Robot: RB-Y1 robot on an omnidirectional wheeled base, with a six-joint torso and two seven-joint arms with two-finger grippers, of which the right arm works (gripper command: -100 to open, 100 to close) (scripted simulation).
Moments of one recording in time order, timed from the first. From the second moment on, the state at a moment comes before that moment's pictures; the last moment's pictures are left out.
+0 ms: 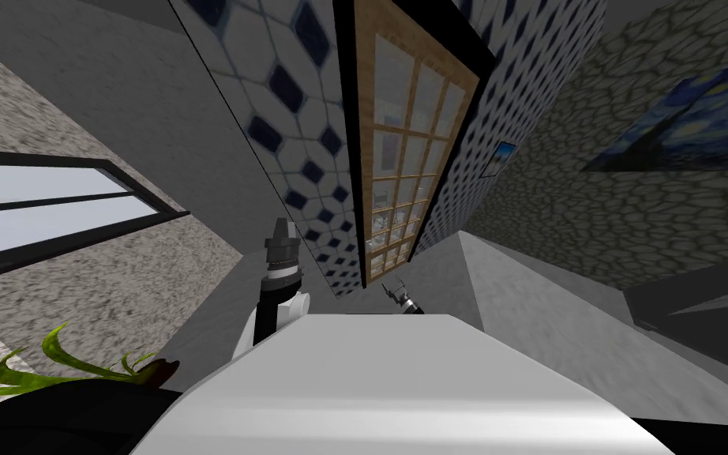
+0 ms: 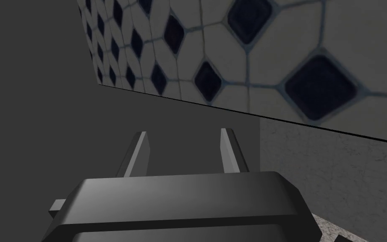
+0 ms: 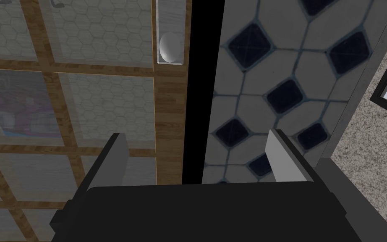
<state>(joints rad) 0.17 -0.14 0.13 -0.92 0.50 -0.89 1.22</state>
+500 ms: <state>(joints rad) 0.11 -0.15 0.11 -0.85 0.42 -0.88 1.27</state>
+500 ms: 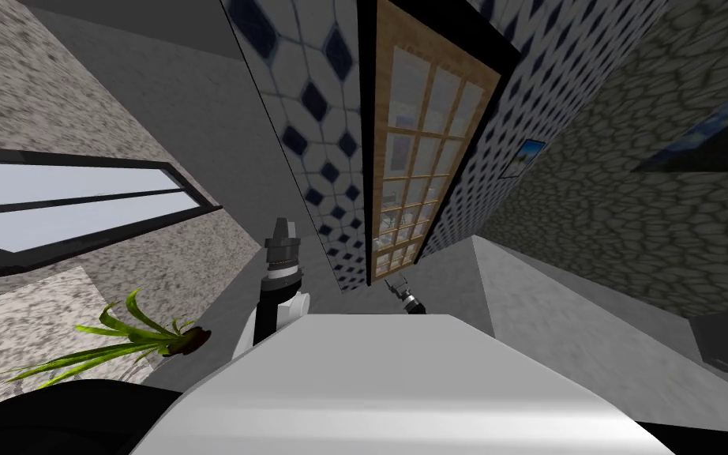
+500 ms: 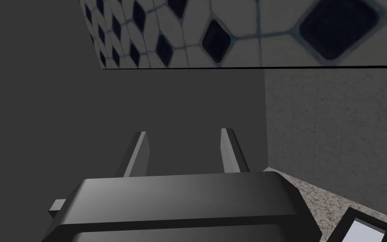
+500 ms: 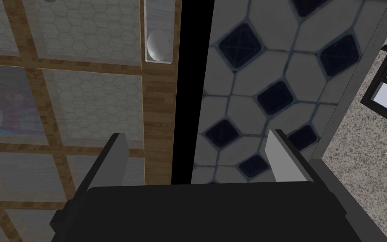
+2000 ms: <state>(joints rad) -0.14 -0.07 0.00 -0.58 0.17 -0.88 1.47</state>
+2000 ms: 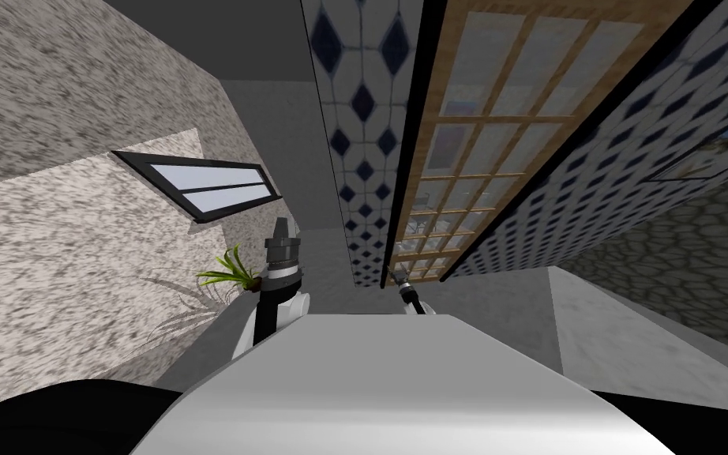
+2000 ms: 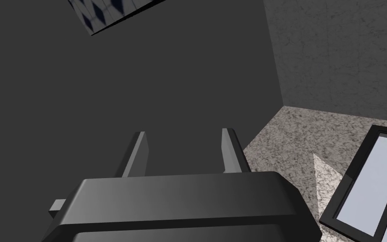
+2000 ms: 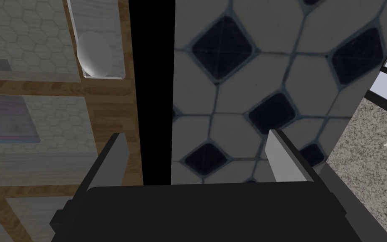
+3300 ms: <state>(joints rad) -0.21 0.04 -0.03 -0.49 0.08 -0.87 1.55</state>
